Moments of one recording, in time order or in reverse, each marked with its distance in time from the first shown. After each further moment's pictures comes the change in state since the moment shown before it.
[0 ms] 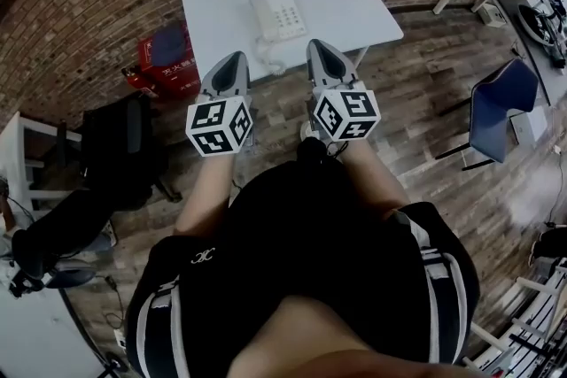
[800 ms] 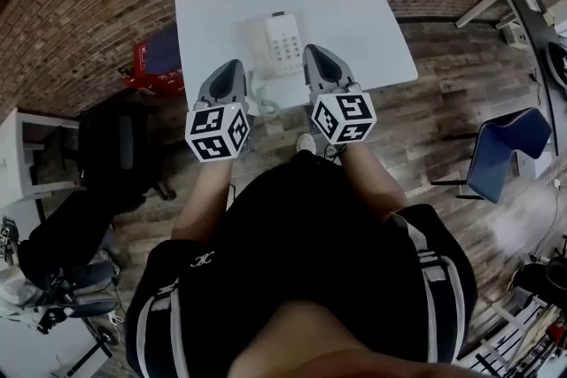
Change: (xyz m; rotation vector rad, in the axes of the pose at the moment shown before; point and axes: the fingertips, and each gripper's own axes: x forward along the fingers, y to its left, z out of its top) left arm 0.176 0.051 -0.012 -0.041 0.133 0.139; right arm 0.164 -0.114 -0.030 0.040 0.144 0.104
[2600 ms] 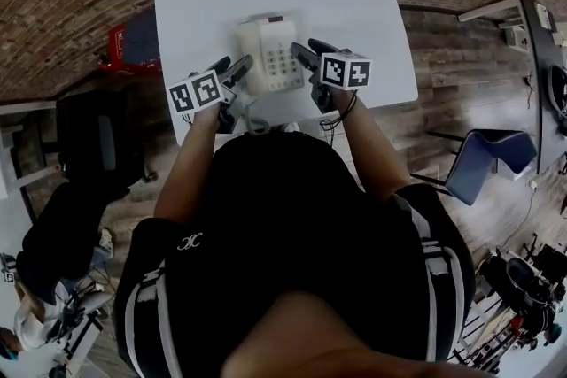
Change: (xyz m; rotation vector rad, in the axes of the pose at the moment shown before) left arm 0.172 0.074 -0.118 -0.587 0.398 -0.217; right arm 0.150 -0.117 -0.153 0.326 0.611 0.126
